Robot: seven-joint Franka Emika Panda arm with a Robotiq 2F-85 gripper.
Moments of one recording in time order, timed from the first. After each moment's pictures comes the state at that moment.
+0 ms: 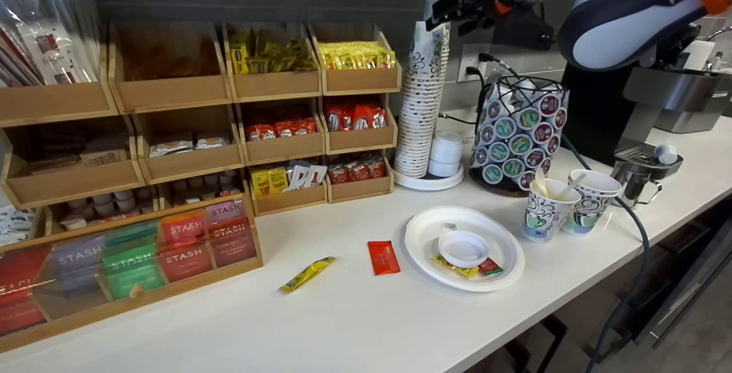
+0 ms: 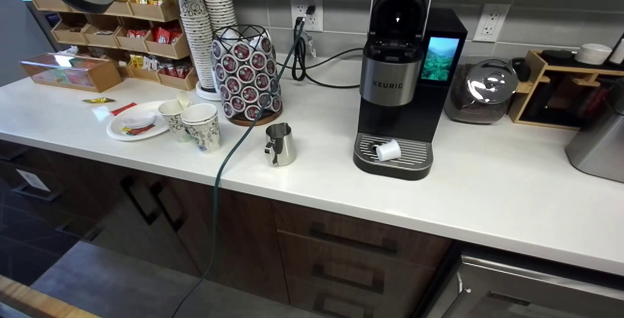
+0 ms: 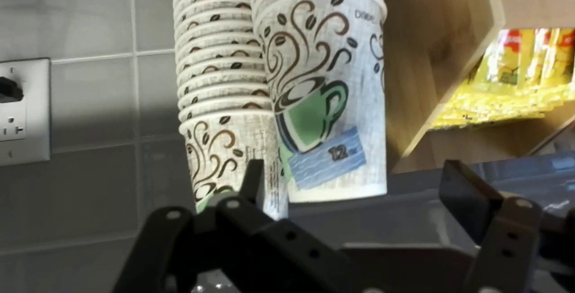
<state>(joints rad) 0.02 0.34 0.00 -1.84 -0.75 3.31 0.79</state>
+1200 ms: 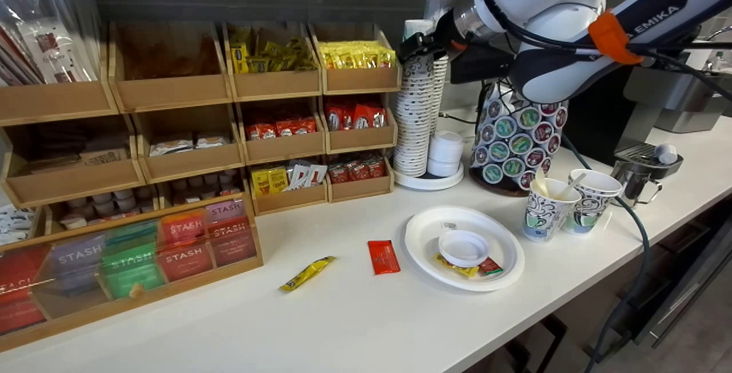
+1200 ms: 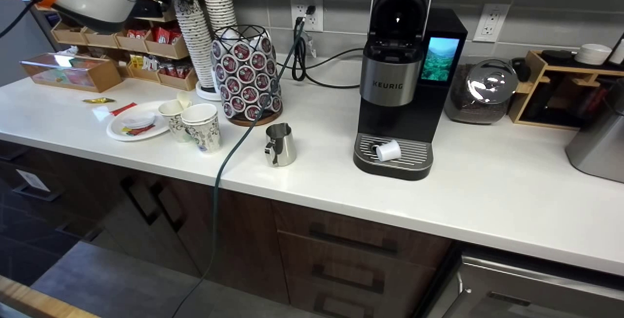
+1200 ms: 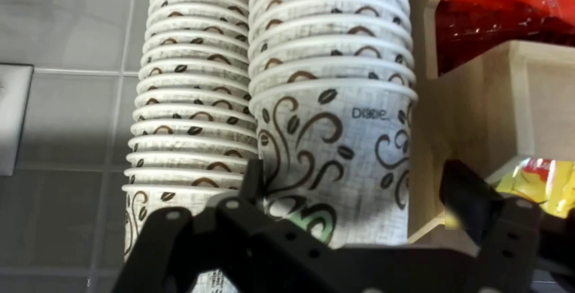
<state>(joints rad) 0.55 0.56 -0.56 -1.69 -0.69 3.30 0.90</state>
